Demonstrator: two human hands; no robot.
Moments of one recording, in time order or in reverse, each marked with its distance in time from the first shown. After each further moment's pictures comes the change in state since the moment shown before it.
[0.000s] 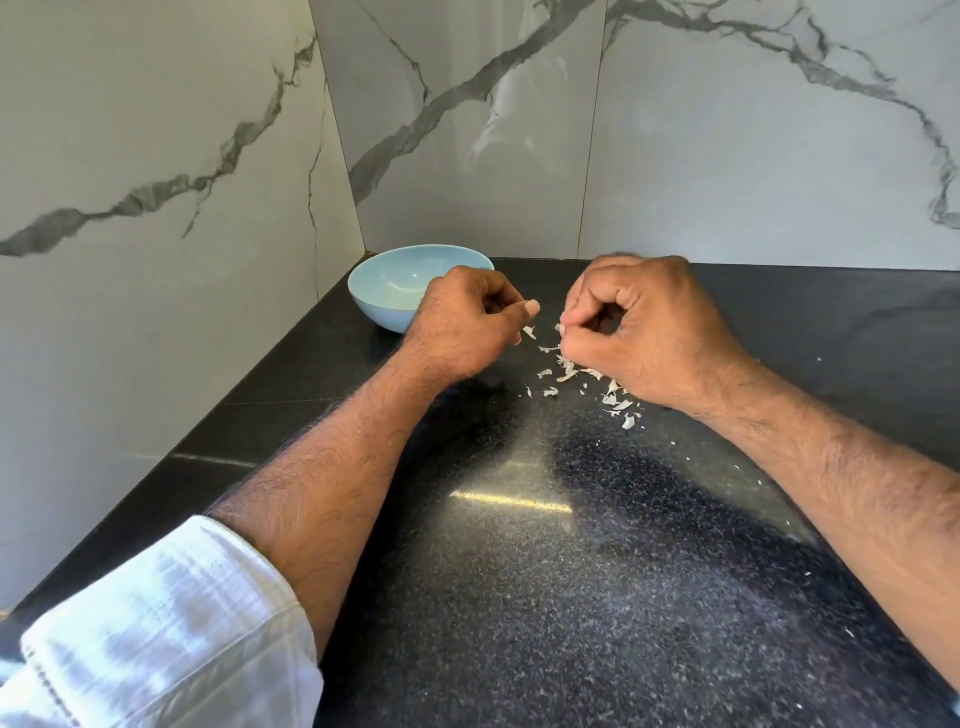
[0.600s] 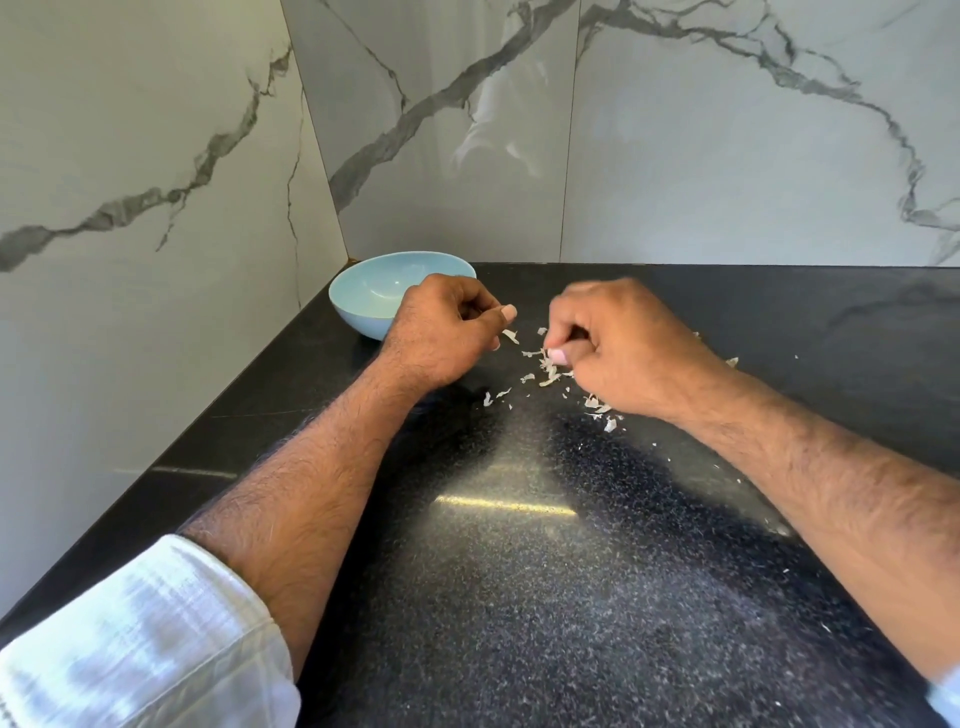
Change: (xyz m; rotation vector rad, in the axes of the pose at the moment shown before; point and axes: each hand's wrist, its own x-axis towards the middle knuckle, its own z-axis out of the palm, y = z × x) left_hand 0.000 0.000 -0.002 -0.012 -0.003 -0.030; right_hand 0.001 0.005 -0.001 -0.217 -0.217 0.113
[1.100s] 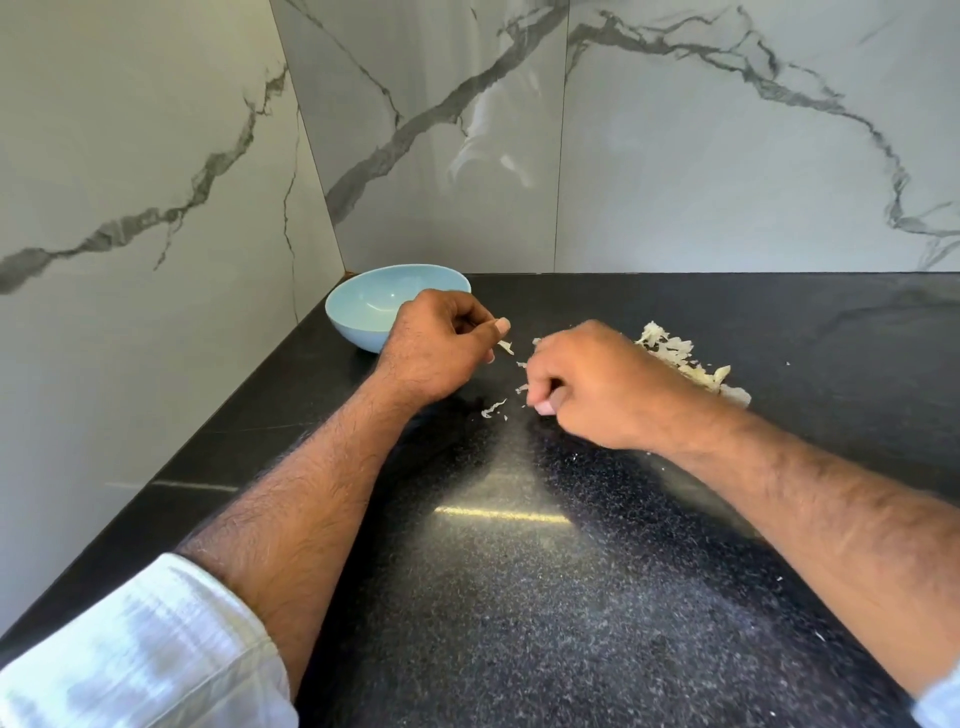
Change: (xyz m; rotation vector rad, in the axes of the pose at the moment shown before) left_hand -0.004 0.004 -0.001 -0.015 0.006 -0.015; right_hand -0.007 -0.004 0.013 -0.028 -0.239 0.049
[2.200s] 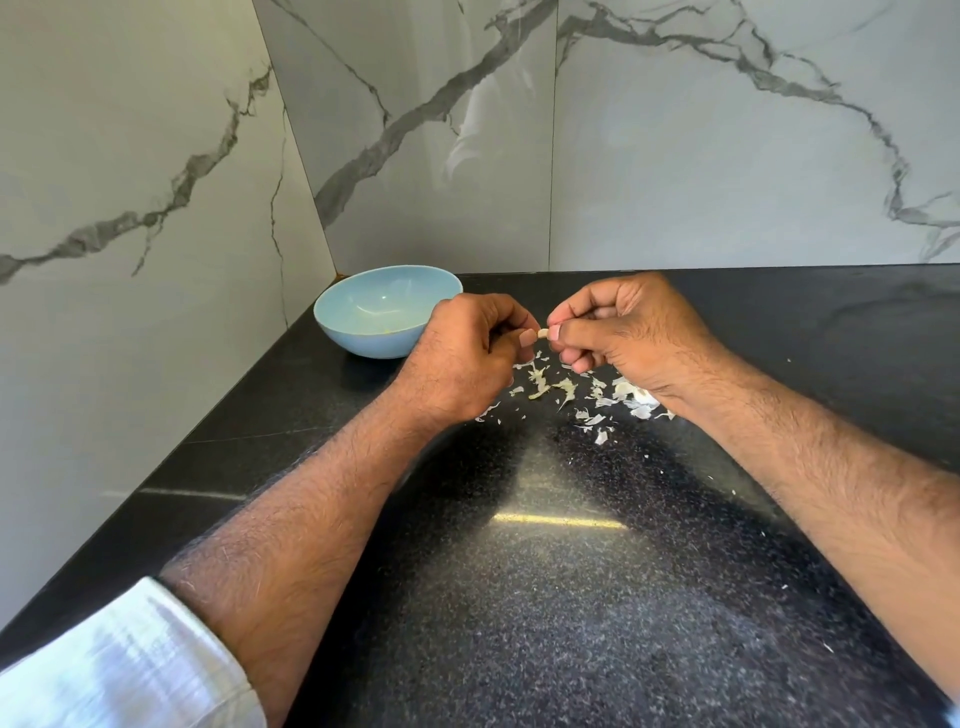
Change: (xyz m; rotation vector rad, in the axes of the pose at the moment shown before) left_hand -0.009 0.017 0.020 0.011 -0.078 0.261; right_hand 0.015 0.035 -0.010 0.844 0.305 0.236
